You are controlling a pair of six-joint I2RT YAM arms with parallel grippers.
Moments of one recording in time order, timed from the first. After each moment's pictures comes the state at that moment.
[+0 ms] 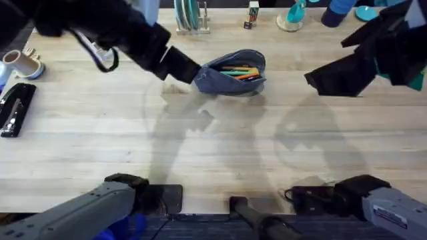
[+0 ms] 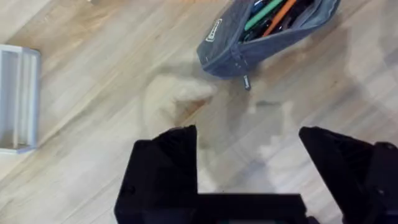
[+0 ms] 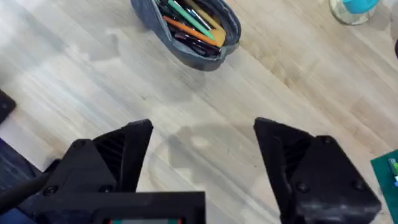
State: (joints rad) left arm -0.18 1.26 1.37 -1.19 0.23 0.44; right arm 0.26 1.10 1.44 -1.30 -0.19 -0.36
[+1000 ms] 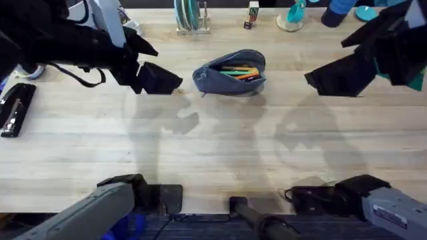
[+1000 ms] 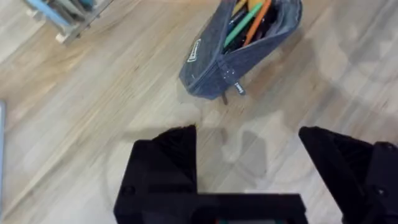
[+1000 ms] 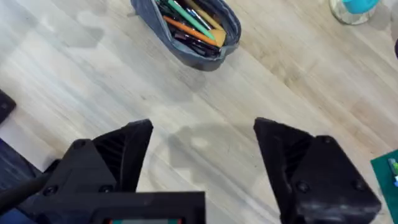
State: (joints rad) left arm 0.16 1.22 1.15 -1.08 0.69 0.83; right arm 0.26 1.10 1.44 -1.30 -0.19 -0.36
